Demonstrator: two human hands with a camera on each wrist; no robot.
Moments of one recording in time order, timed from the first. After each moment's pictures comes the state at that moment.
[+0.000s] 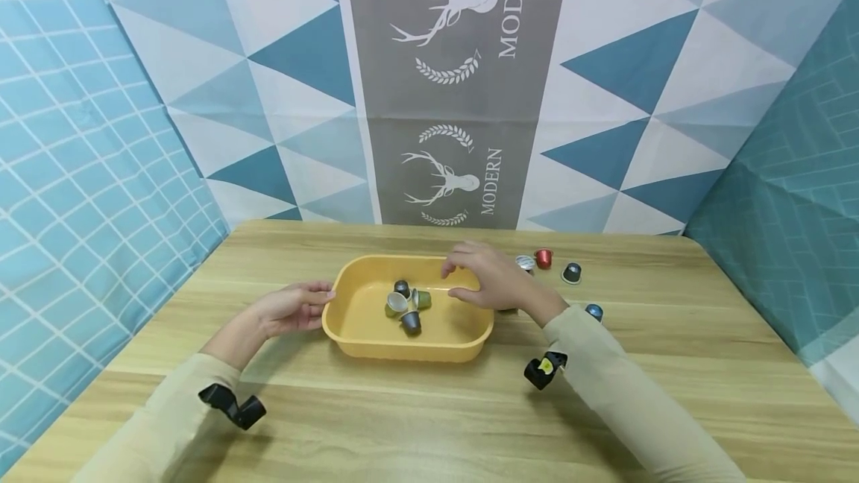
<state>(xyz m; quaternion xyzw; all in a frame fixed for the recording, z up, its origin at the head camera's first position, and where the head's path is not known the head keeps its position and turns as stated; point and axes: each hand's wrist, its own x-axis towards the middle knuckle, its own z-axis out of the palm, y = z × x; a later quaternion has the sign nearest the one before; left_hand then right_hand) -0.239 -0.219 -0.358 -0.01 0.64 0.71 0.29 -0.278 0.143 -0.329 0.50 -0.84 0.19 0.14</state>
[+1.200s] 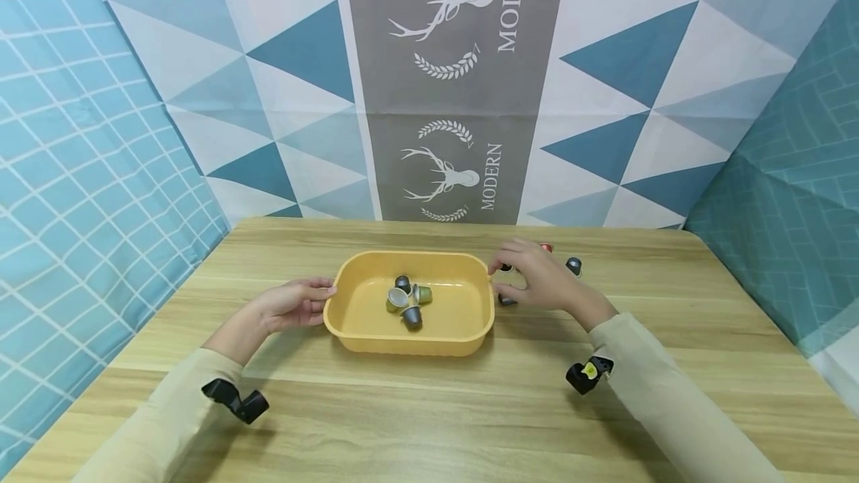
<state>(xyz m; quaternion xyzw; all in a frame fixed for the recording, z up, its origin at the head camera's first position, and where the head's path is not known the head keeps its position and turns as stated) -0.239 -0.218 -0.356 -0.03 0.64 0.72 0.28 -0.272 0.202 -0.339 0.46 -0.85 0.16 0.20</state>
